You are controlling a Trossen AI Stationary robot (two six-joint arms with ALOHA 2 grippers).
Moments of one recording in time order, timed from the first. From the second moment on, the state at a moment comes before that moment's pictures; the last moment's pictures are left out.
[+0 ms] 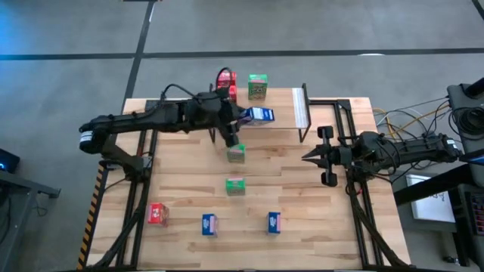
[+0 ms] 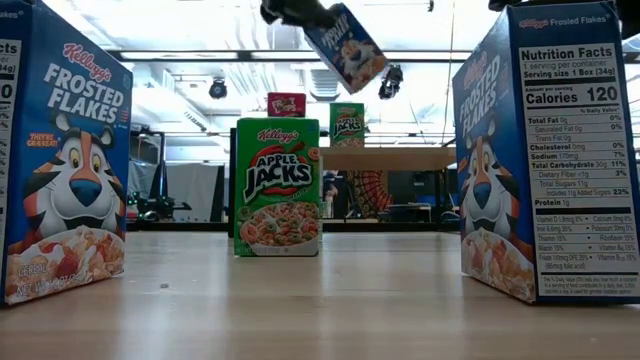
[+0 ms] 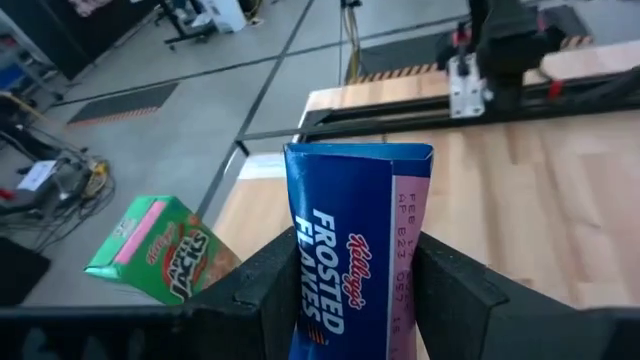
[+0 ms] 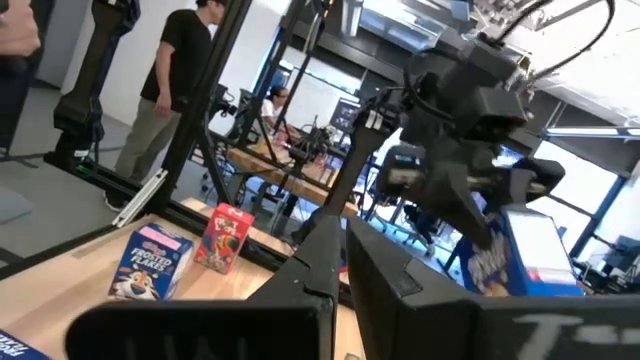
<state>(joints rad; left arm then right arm) 0.16 1.49 1.48 -0.40 -0.22 0.26 0.06 0.58 0.40 0.39 -0.14 -0.43</state>
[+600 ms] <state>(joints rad) 0.23 1.75 1.74 -0.46 -0.22 0.42 0.06 0.58 0.40 0.36 -0.14 -0.44</state>
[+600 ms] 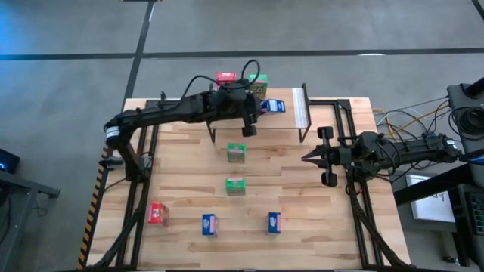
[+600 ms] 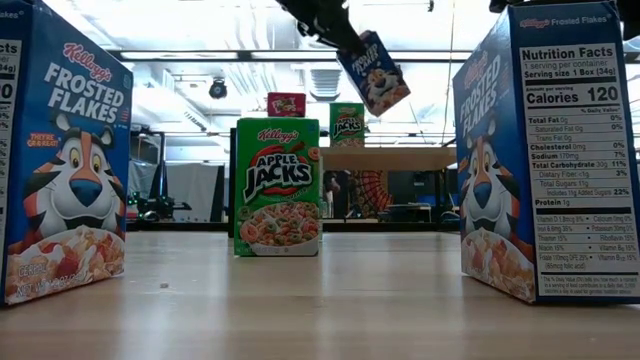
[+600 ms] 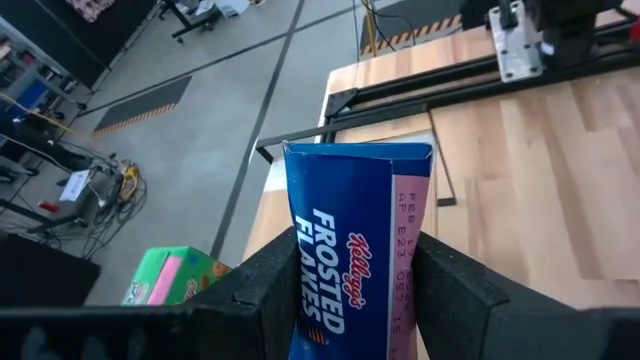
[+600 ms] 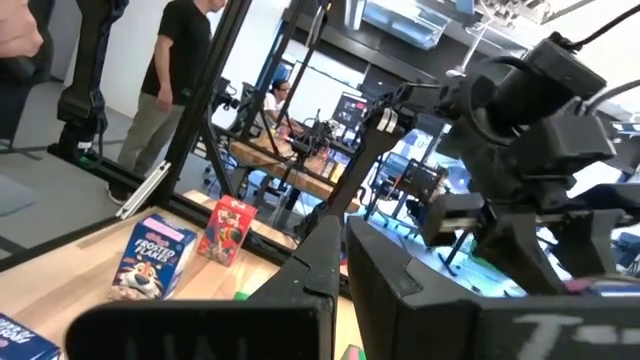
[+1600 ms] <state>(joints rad) 0.27 1.87 1.77 -0.43 -0.18 0.24 0.06 0.55 0.40 0.35 -0.13 -0.43</state>
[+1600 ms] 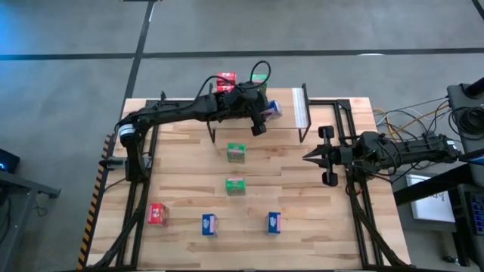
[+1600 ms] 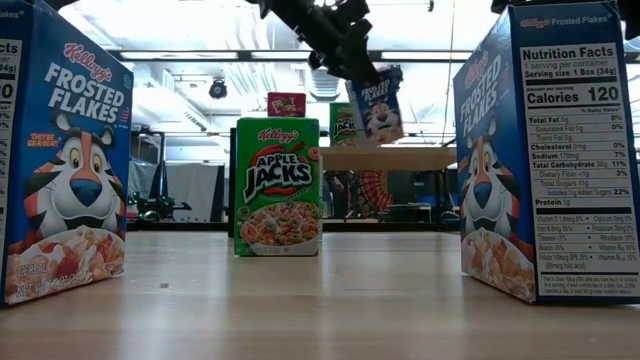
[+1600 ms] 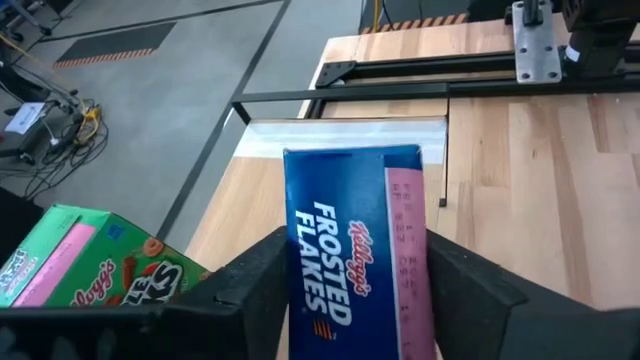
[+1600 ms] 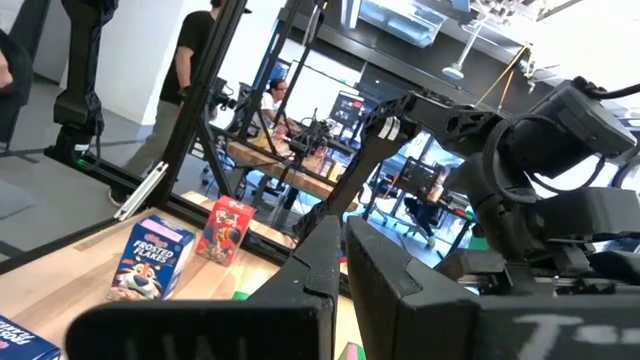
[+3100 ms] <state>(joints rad) -0.03 1.36 1.50 -0.75 -0.37 0.10 0.06 0.60 0.42 0.32 0.11 -0.33</state>
